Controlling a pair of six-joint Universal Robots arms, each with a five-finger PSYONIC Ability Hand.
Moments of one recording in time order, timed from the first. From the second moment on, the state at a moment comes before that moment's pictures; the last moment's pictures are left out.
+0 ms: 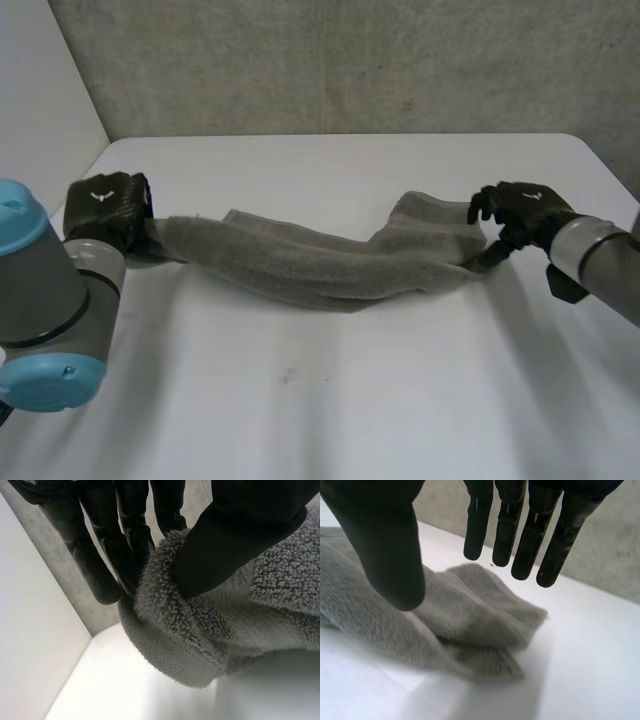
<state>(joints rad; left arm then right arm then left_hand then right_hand) 4.38 -1.84 -1.69 3.46 -1.80 3.30 1.70 -1.10 1.41 0.06 1.22 2.98 1.19 1.22 1.22 1.22 1.03 0.54 0.62 0.60 0.60 0.43</state>
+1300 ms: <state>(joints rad) 4.41 -1.55 -1.39 3.06 -1.66 3.33 1.63 -1.47 1.05 0.49 1.29 2.43 1.19 1.22 1.22 1.22 1.03 0.98 1.18 1.19 1.19 0.97</state>
